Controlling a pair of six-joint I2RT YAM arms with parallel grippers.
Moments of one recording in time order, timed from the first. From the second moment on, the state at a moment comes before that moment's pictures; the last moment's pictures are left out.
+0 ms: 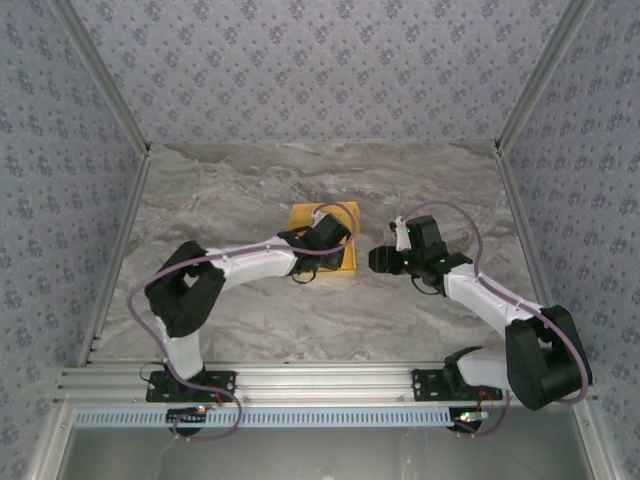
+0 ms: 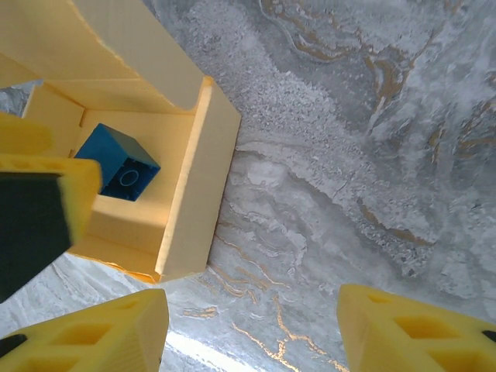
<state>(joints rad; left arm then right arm) -0.91 1.79 1.18 -0.36 -0.30 -0.56 0.39 1.24 0.64 -0.22 -0.22 0.30</state>
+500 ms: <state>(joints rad) -0.65 1.25 0.90 -0.32 -0.14 -0.35 0.47 1.40 0.89 -0.20 -0.11 0.12</state>
